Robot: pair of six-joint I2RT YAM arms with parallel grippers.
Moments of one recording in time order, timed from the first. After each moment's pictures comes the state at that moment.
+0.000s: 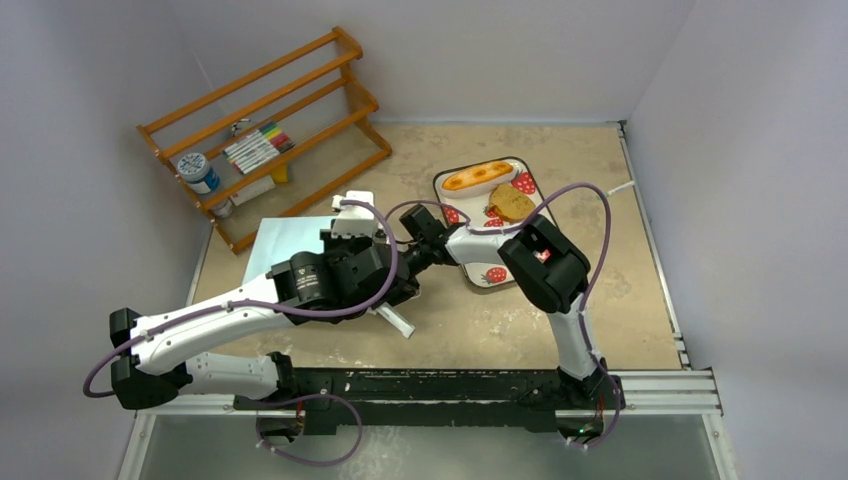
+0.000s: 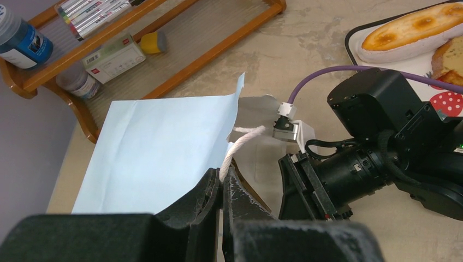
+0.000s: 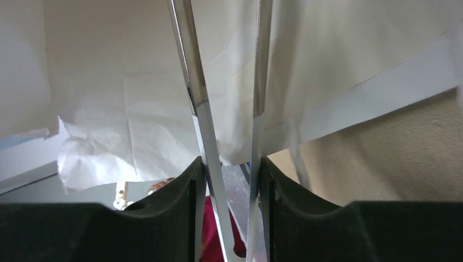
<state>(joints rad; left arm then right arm) -1.19 1.16 1.23 -1.03 -1.16 -0.76 0.80 2.10 1.27 -0.13 -1.00 0.75</state>
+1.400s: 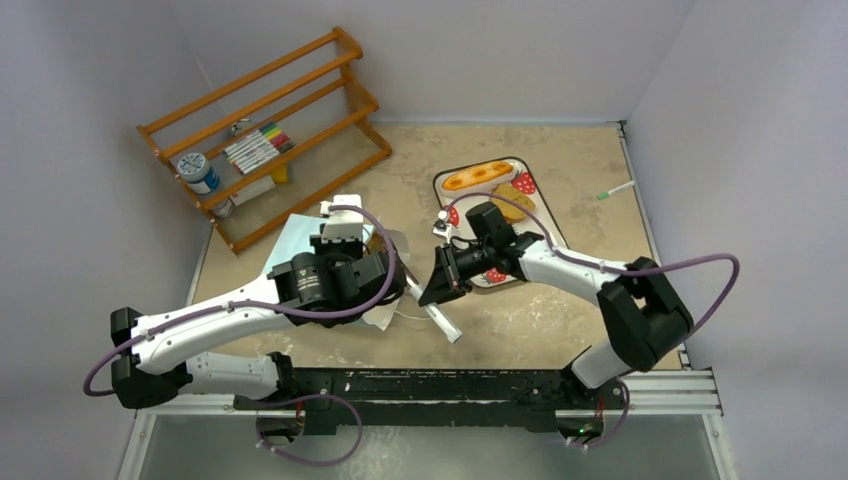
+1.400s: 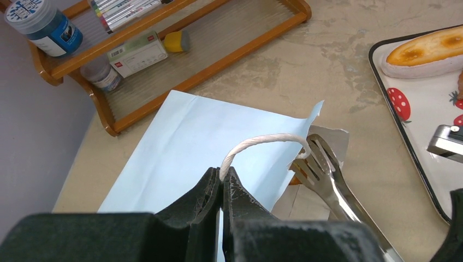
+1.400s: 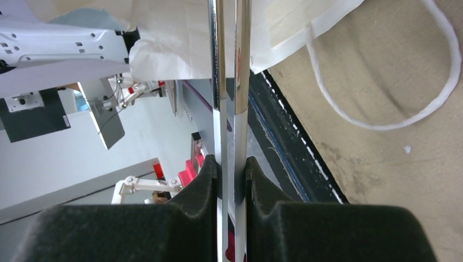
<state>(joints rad) -1.20 1.15 1.23 -1.17 -1.23 -0.92 0.64 1.55 0.86 -0.18 -0.95 0.73</state>
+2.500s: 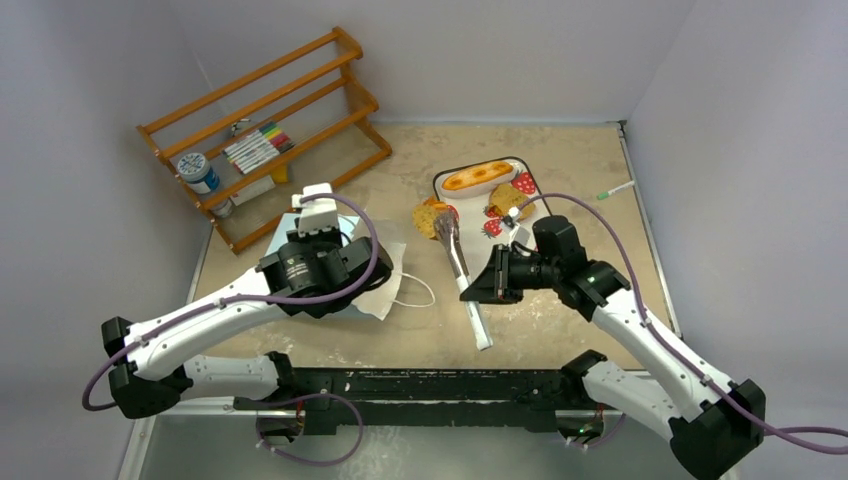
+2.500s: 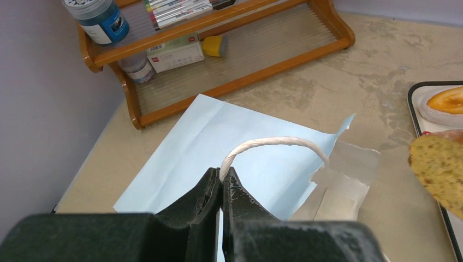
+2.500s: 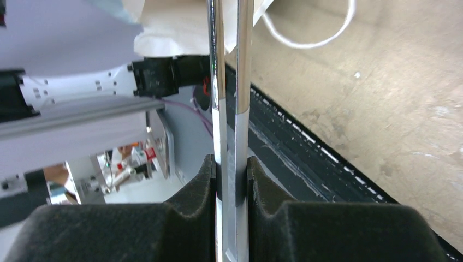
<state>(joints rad) -1.10 1.15 1.25 -1.30 -1.29 -1.09 0.54 0.92 0.74 -0.53 -0.67 0.80</state>
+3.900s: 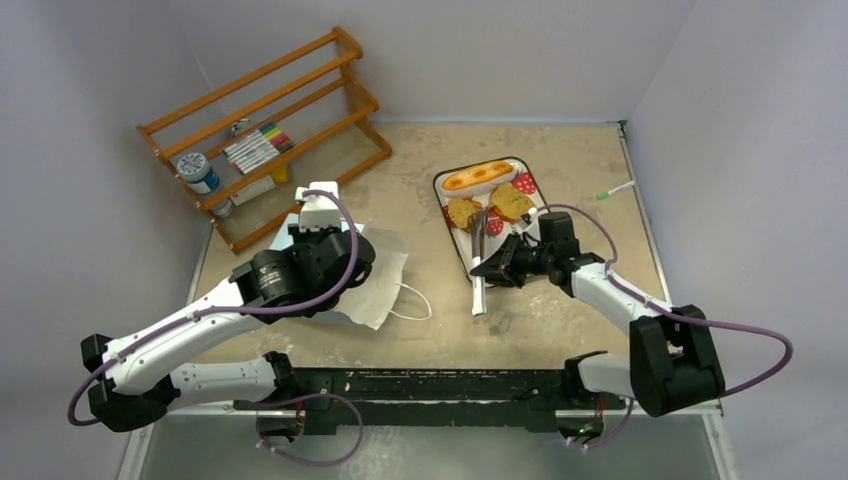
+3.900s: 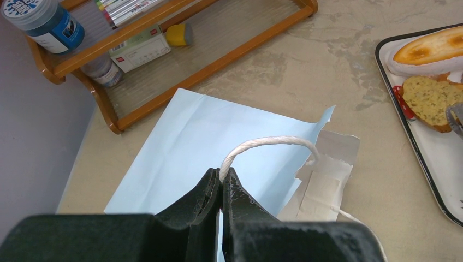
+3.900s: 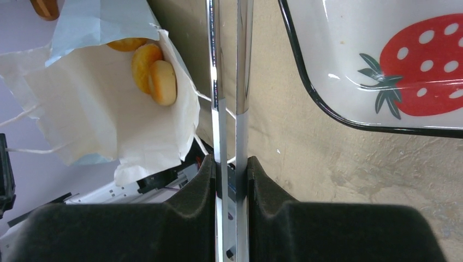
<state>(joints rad) -1.06 1.02 1.20 -1.05 -1.10 -0.69 0.26 1.27 0.59 -0.15 -0.67 0.93</state>
